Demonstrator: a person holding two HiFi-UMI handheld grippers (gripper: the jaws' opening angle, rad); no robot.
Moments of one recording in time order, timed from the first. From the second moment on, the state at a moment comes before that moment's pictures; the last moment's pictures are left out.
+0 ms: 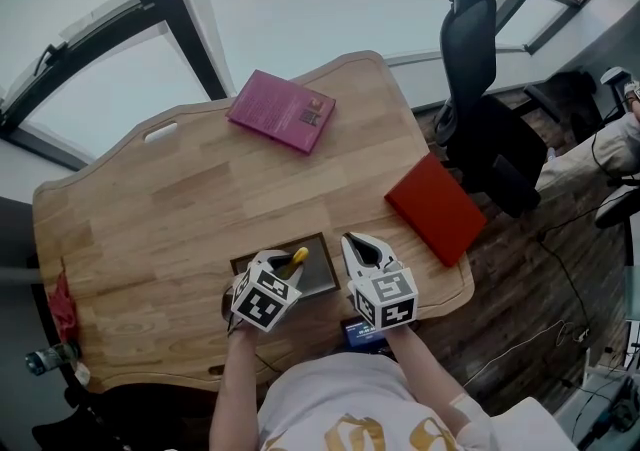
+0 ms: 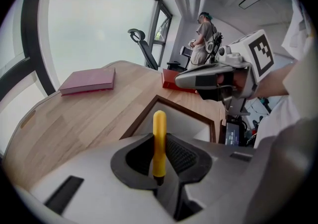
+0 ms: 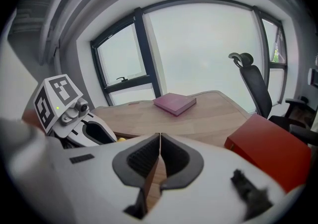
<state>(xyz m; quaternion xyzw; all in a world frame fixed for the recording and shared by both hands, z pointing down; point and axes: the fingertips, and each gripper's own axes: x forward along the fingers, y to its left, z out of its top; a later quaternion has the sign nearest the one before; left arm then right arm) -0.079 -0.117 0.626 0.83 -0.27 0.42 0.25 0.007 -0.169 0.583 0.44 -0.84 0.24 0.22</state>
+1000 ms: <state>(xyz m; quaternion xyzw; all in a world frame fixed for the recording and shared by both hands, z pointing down) -0.063 -0.101 0.668 0.79 -0.21 0.50 0.29 0.007 -0.178 0.606 0.43 -0.83 0.25 0.24</state>
